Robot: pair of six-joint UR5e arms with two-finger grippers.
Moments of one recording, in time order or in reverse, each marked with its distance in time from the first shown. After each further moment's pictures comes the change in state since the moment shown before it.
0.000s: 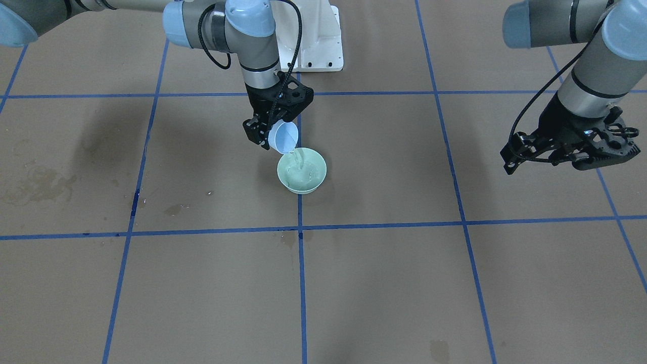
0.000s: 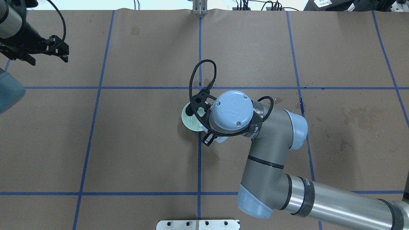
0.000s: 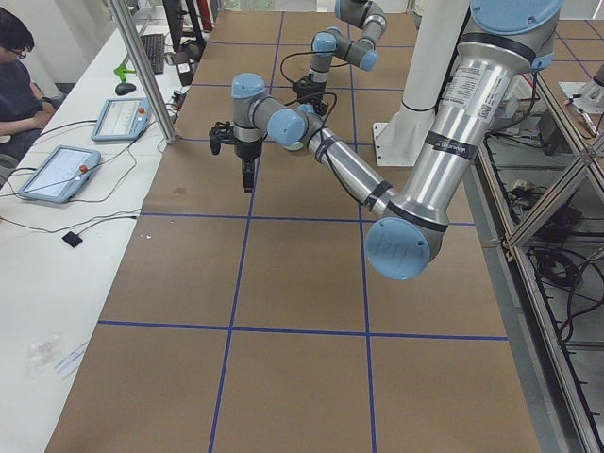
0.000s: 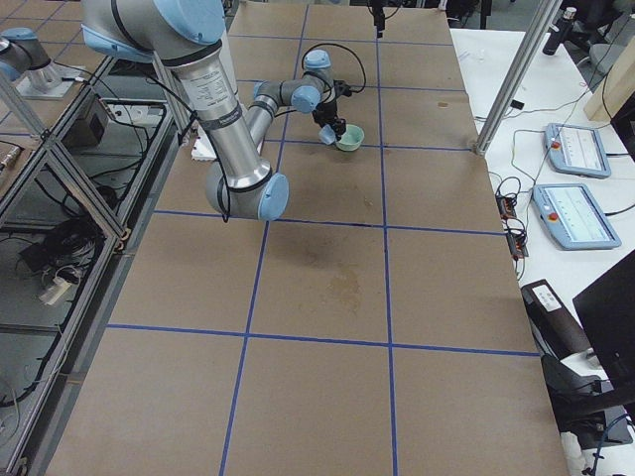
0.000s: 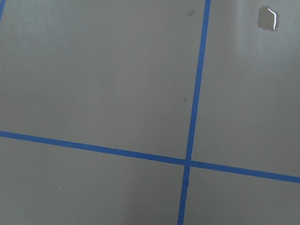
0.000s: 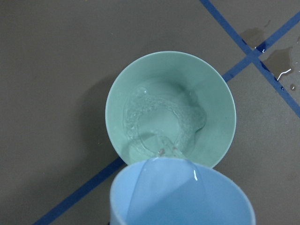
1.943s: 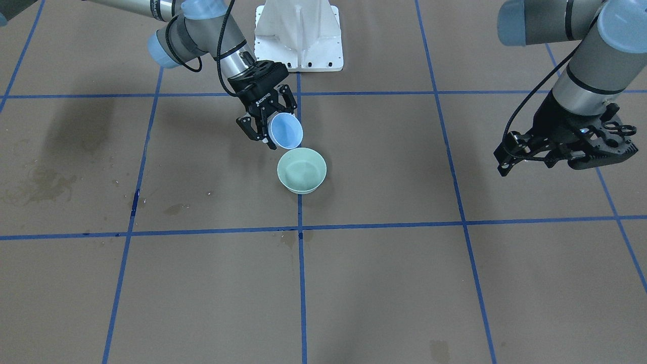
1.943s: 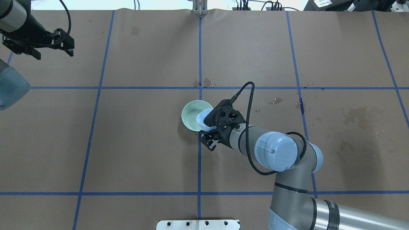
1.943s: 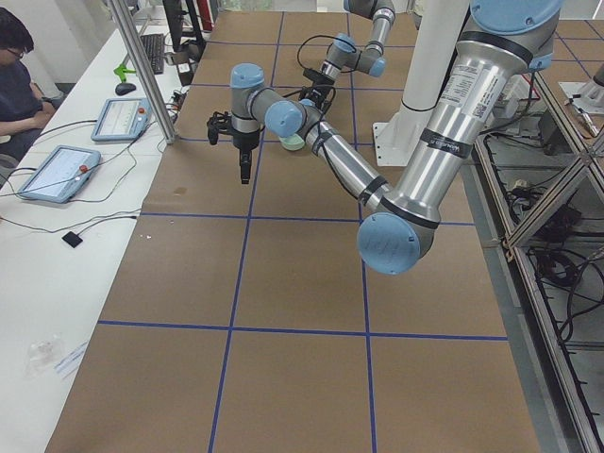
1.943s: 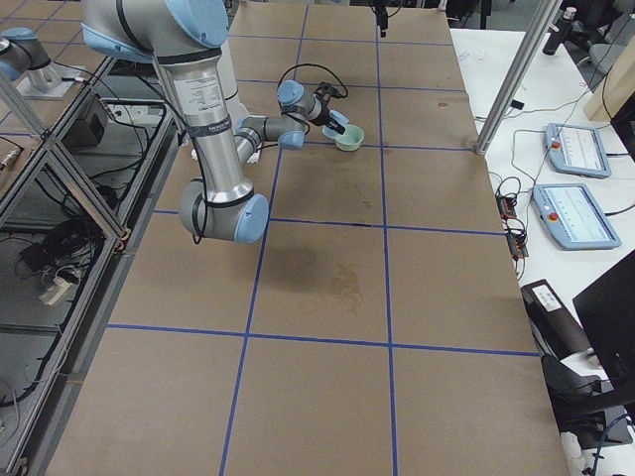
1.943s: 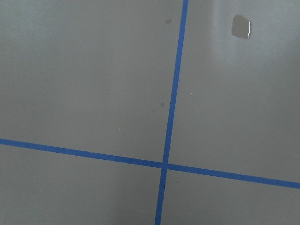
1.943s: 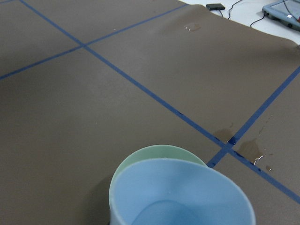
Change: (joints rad) left arm 0.000 -0.041 0.002 0.005 0.005 -0.011; right arm -0.088 -0.218 0.003 0.679 -0.275 0.149
